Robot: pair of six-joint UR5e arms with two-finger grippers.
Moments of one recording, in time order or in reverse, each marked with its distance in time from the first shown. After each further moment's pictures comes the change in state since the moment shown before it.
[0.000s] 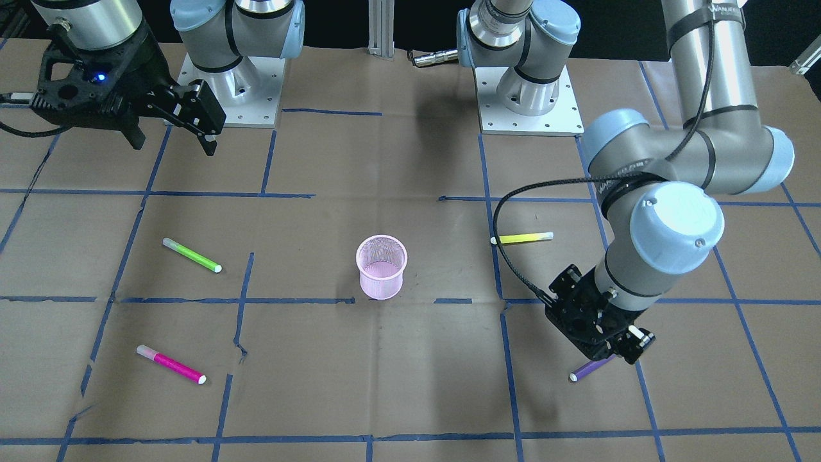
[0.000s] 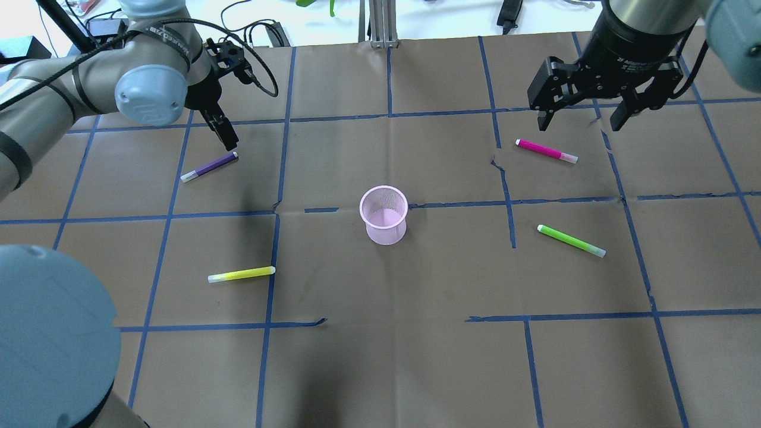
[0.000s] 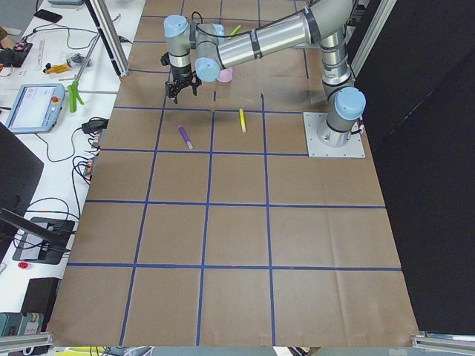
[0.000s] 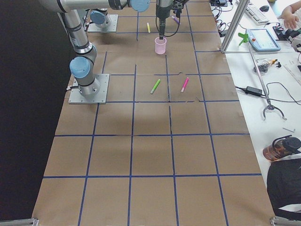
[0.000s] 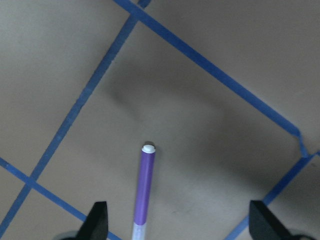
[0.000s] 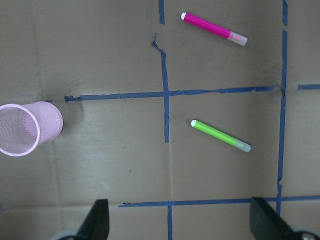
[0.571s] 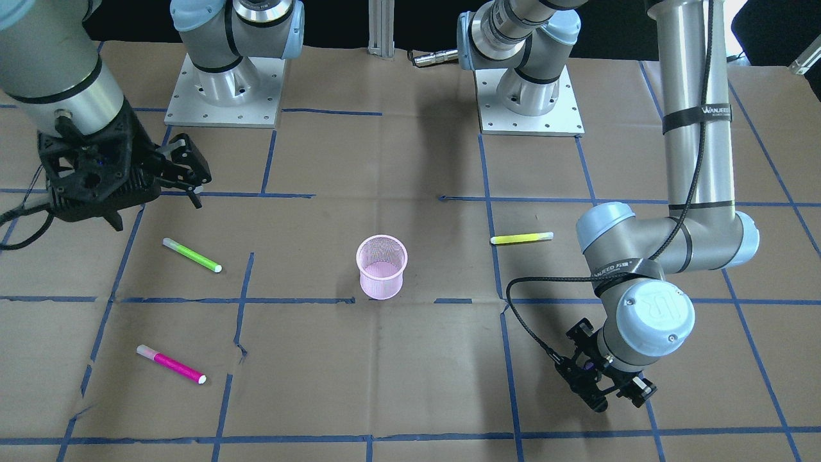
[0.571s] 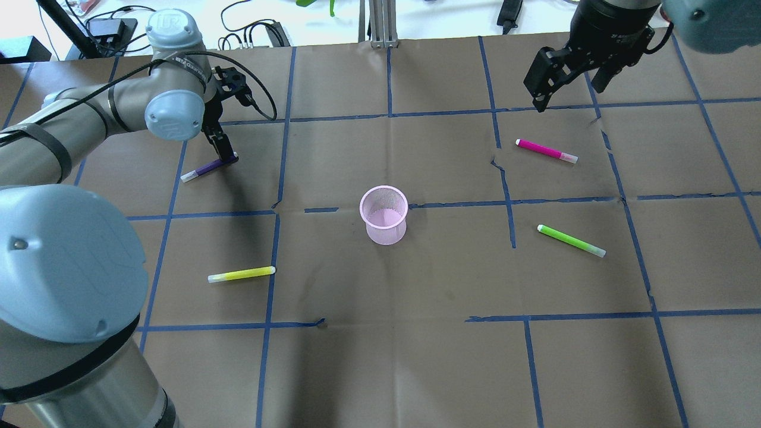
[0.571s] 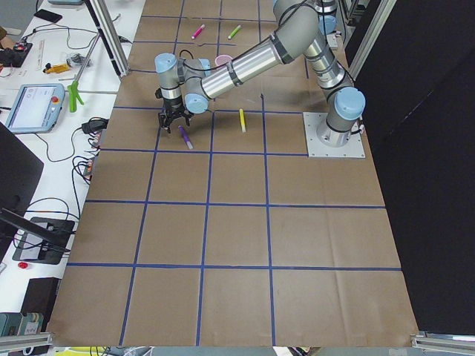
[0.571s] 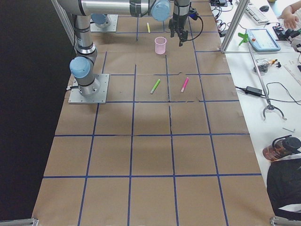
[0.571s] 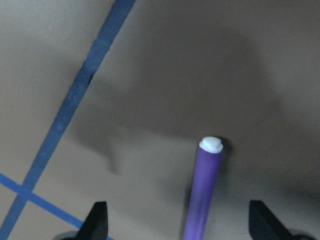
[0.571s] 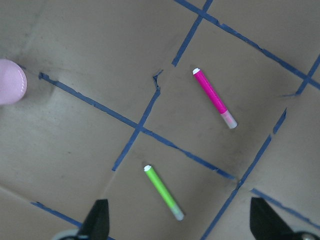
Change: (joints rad) left arm 0.019 -0.170 0.028 0.095 0.153 0.041; right arm -0.033 0.191 -0.137 -0.052 -0.065 -0.612
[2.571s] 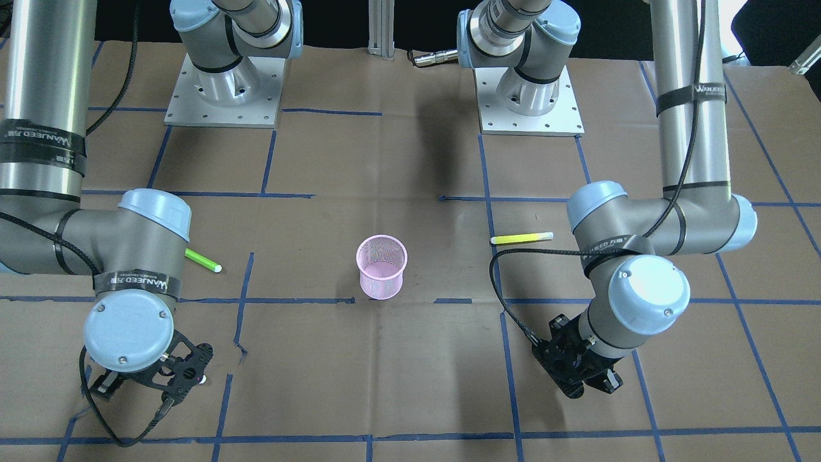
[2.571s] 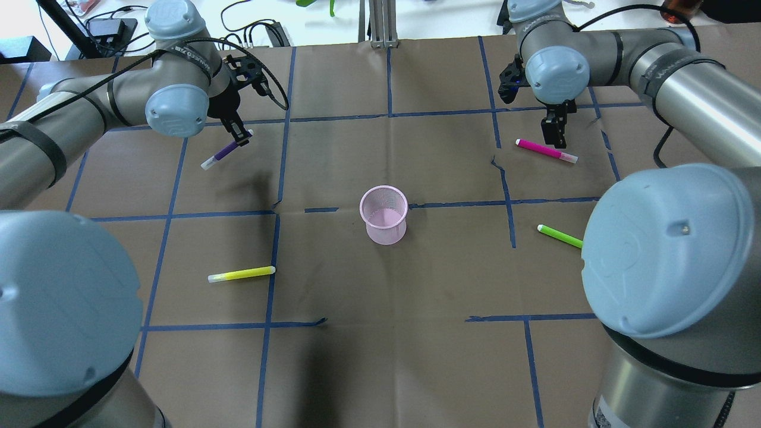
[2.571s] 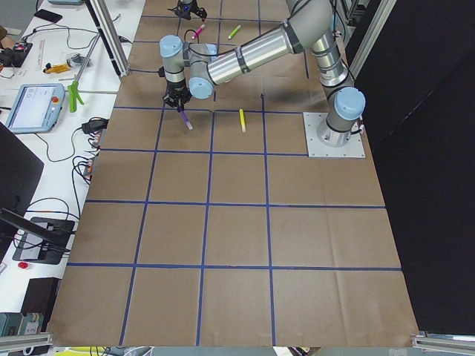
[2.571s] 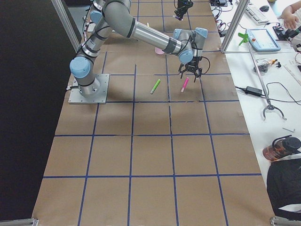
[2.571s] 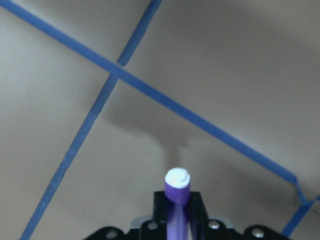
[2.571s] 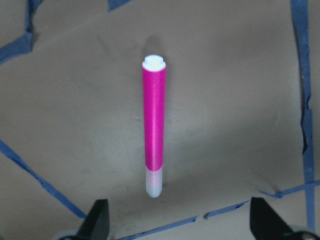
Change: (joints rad) left arm -0.060 0.205 -0.074 -0.029 -0.322 0.016; right arm 0.078 0.482 -0.024 -0.320 -0.423 -0.461
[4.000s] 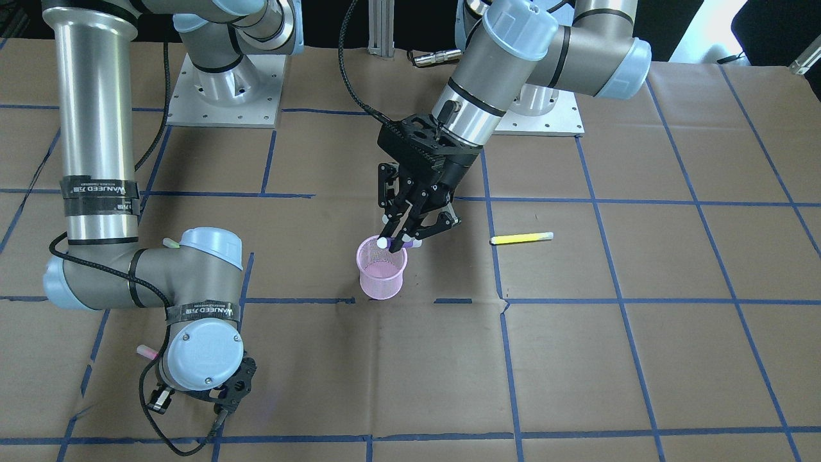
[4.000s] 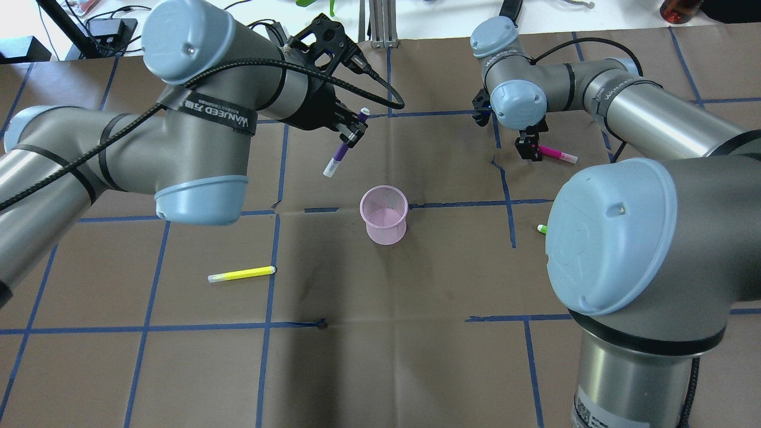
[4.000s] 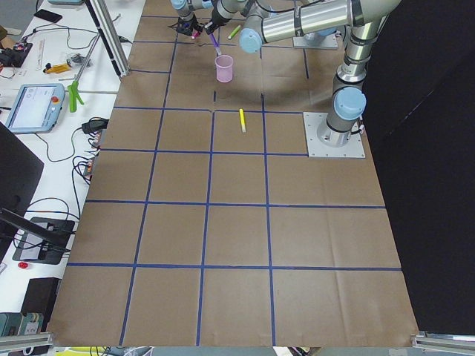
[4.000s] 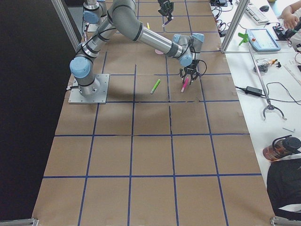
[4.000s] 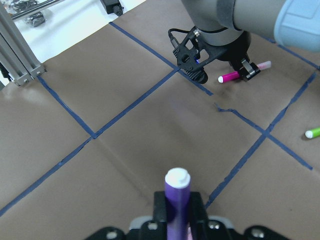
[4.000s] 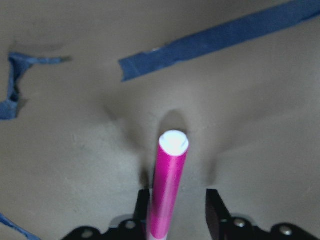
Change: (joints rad) left arm -0.277 0.337 -0.371 0.515 -0.287 -0.655; right arm 0.033 0.077 -0.001 -0.043 -0.045 -0.020
